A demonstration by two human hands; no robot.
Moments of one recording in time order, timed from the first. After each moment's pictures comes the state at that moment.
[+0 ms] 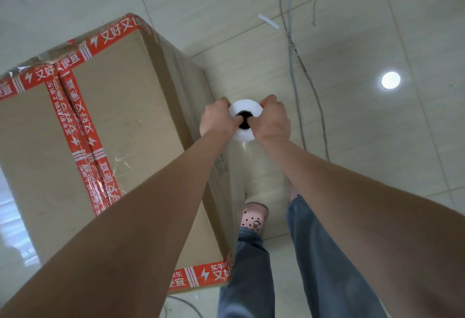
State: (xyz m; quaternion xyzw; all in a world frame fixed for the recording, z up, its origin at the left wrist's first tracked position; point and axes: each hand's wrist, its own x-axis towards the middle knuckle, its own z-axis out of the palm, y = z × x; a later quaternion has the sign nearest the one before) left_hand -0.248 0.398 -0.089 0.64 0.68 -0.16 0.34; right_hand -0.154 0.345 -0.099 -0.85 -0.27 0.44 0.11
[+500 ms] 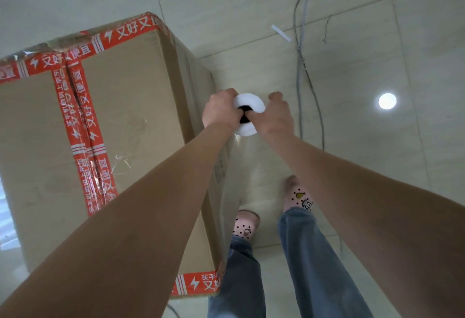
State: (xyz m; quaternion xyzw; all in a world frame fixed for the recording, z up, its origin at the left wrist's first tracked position) left_hand -0.245 0.430 -0.088 0.66 0.67 -0.12 0.31; right_hand -0.147 0.379 -0.098 -0.82 -0.30 0.47 0.10
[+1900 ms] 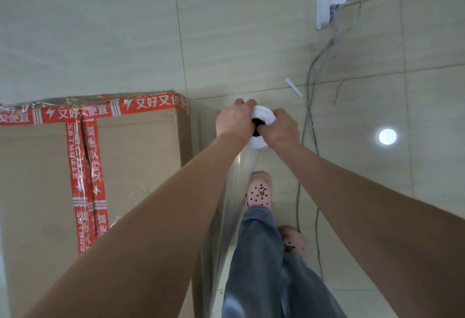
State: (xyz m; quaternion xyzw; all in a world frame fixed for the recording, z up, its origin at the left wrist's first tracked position) left_hand -0.203 0.563 -0.095 0.72 0.62 -0.15 0.28; right_hand -0.105 0.529 -0.106 -0.79 -0.32 0.52 0.06
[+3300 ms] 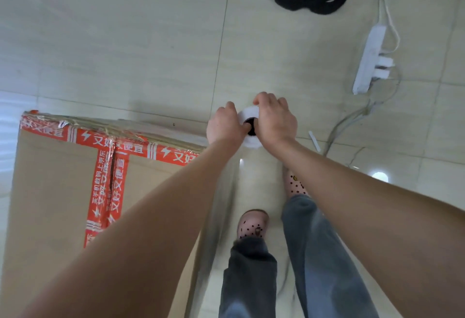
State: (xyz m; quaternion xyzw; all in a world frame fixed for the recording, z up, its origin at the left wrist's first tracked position) left_hand -0.275 0.693 -0.081 0.51 0.79 -0.08 0.33; right_hand -0.169 0.706 -0.088 -0.66 -0.68 0.32 -0.06
